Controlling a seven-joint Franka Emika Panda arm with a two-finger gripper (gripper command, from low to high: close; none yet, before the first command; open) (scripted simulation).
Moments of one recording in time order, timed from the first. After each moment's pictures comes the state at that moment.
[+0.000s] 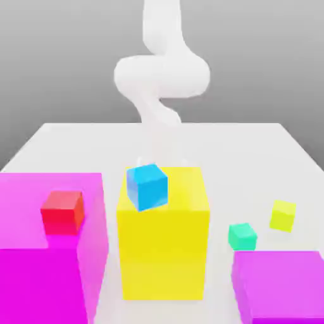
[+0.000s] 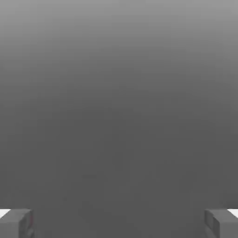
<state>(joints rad) 0.00 -0.77 0.05 -2.35 -0.01 2.35 0.84</state>
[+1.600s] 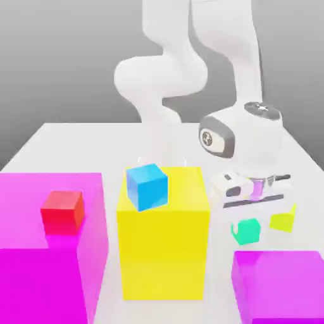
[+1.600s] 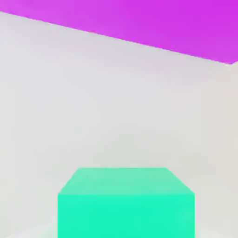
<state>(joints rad) 0.29 0.08 0.28 -2.88 -0.05 2.96 1.17</state>
